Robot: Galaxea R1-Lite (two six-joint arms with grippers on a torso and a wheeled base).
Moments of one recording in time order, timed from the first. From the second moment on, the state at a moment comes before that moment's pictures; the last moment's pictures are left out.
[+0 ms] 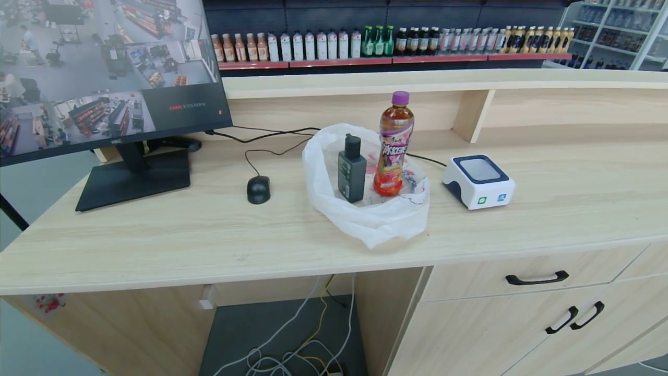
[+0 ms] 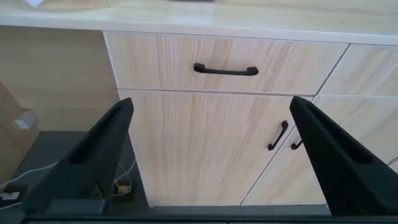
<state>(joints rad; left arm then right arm) 0.00 0.00 0.00 0.00 0.01 -0.01 0.00 0.00 -0.03 0.01 0.02 -0.11</state>
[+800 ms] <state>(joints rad) 0.00 0.00 0.00 0.00 0.01 -0.02 0.00 0.00 -0.03 0.01 0.02 -0.11</state>
